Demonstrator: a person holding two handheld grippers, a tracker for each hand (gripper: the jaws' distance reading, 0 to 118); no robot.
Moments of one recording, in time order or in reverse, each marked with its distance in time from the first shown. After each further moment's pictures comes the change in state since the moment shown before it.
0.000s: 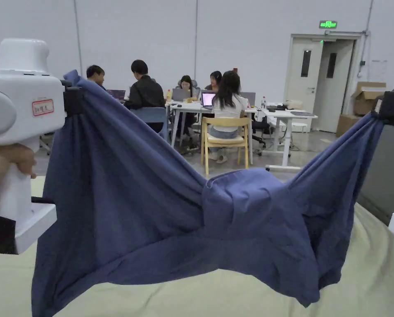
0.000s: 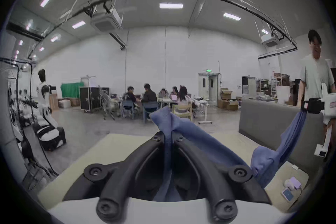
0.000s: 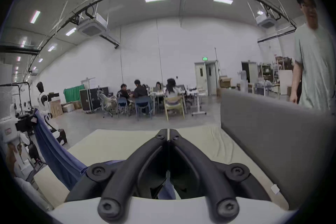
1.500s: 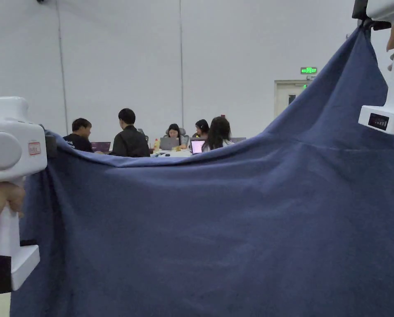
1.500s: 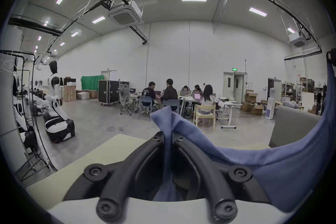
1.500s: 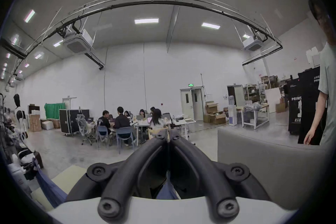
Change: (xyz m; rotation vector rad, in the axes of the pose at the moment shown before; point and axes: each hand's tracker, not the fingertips) left arm 0.007 -0.029 -0.325 -0.051 0.202 0.053; right arm -0.033 0.140 -0.305 0.207 -0.162 0.014
